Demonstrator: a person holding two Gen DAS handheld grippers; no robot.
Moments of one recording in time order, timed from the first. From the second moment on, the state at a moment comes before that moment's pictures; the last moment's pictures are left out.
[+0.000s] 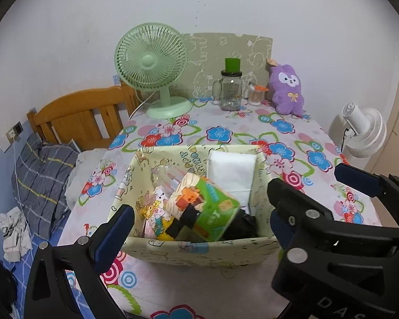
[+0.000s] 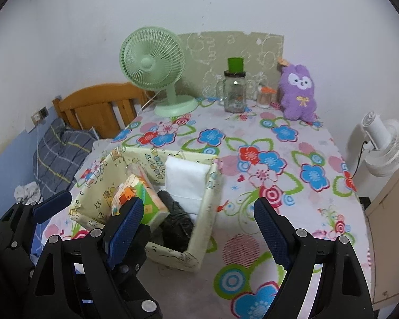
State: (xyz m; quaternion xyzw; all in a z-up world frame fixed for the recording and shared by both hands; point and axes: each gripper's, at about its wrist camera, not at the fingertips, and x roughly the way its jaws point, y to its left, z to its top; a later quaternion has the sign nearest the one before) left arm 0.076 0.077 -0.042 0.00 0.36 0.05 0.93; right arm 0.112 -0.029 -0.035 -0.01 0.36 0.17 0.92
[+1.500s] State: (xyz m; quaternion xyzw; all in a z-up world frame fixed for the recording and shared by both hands) left arm 0.004 0.008 0.026 0.03 0.25 0.02 0.97; right arm 0.010 -0.162 0.034 0.04 0.23 0.05 0.97
